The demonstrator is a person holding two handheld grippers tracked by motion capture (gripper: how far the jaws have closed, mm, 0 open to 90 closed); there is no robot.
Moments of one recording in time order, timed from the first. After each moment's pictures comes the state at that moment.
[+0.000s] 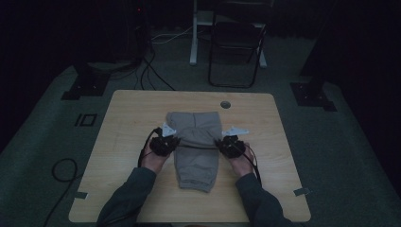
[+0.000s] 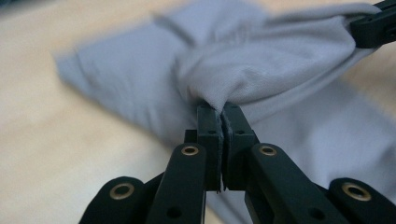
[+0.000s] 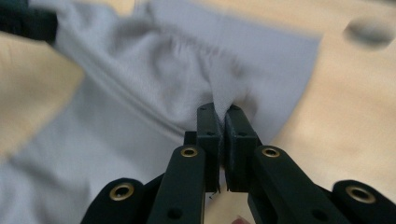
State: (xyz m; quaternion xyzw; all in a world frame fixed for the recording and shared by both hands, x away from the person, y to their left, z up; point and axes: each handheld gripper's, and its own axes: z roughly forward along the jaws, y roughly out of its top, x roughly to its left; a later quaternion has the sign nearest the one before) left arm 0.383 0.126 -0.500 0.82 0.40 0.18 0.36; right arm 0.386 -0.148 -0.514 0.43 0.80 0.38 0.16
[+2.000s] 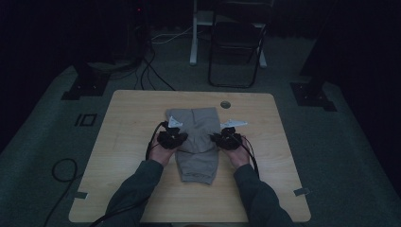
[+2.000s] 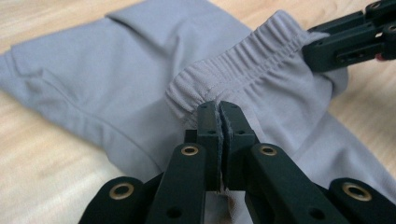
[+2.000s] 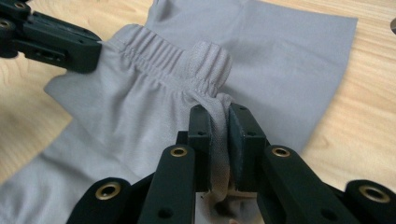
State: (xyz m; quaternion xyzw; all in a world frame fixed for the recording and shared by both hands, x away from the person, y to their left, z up) left arm 0.403 0.107 -0.487 0.82 0.40 0.14 0.39; right arm 0.414 -0.146 -0.502 0.42 0.80 0.42 0.13
